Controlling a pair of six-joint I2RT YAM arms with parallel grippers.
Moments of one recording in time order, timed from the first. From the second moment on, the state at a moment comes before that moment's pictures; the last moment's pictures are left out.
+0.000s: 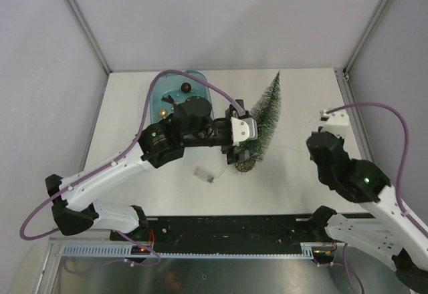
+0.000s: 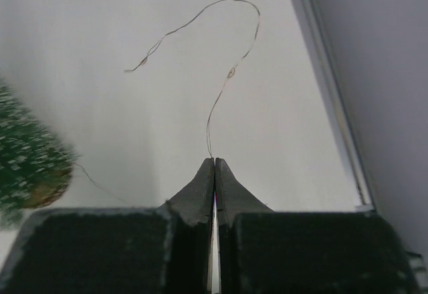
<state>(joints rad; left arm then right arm) -1.05 1.28 1.45 -0.42 0.34 0.44 0.77 0.70 1.05 -0.98 0.86 0.41</state>
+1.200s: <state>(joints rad) -1.29 1.89 1.48 -0.04 -0.02 0.68 0.51 0.60 1.33 -1.21 0.69 0.30</state>
